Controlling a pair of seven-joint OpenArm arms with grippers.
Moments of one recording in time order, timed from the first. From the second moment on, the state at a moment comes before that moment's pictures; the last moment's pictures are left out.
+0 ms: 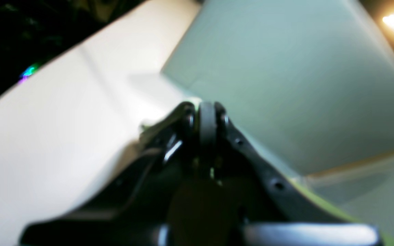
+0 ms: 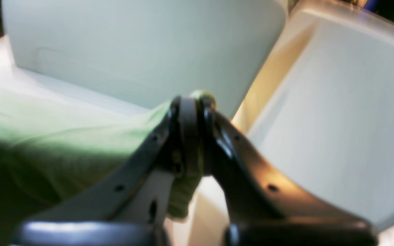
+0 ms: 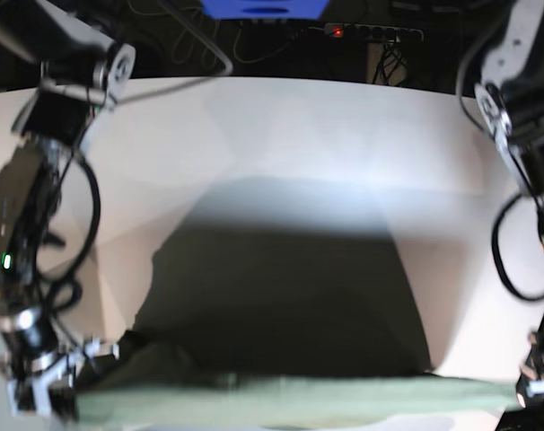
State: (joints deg) left arm -25.5 -20.0 -21.3 79.2 -44.4 0.4 37.5; right arm 16.3 4.7 19.1 105.2 -4.2 30.4 -28.1
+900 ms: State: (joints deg) left arm 16.8 -14.2 -39.5 85.1 -53.5 0.1 38.3; right arm -35.2 2.0 24.5 104.1 8.6 30.4 0.4
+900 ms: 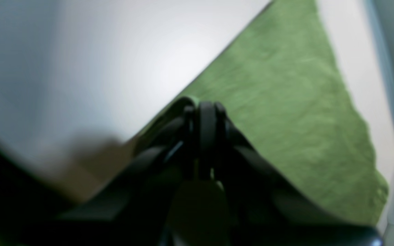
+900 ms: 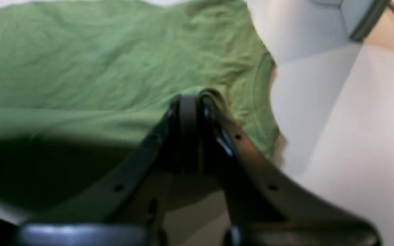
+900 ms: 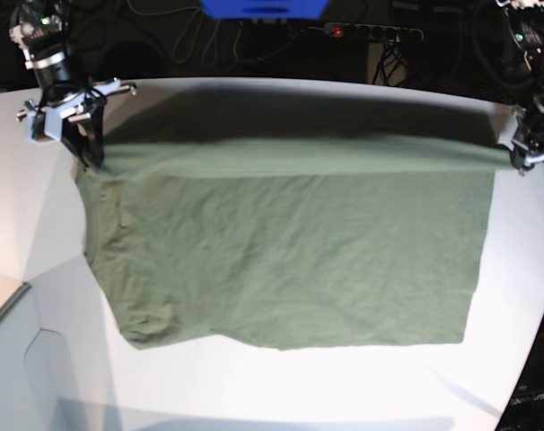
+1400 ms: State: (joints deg) left arm 9.1 -14.3 -40.9 79.9 -53.5 -0.1 38.1; right arm -20.9 2.4 21.5 89.6 5.1 30.1 1.8
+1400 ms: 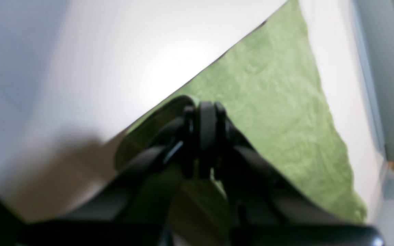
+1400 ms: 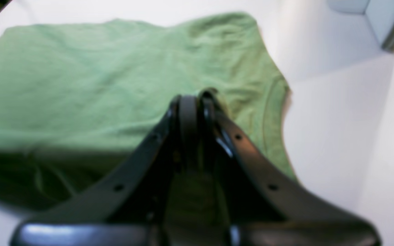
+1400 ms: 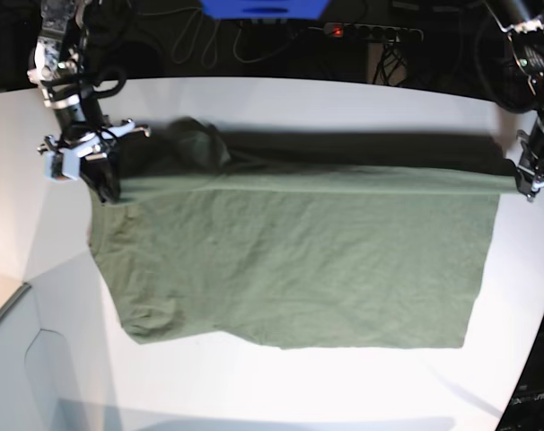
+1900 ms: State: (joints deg) left arm -2.6 -18.4 -33.9 64.5 -53.0 0.3 37.8; right arm -3.8 2.3 21.2 71.3 -9.0 30.1 2.0
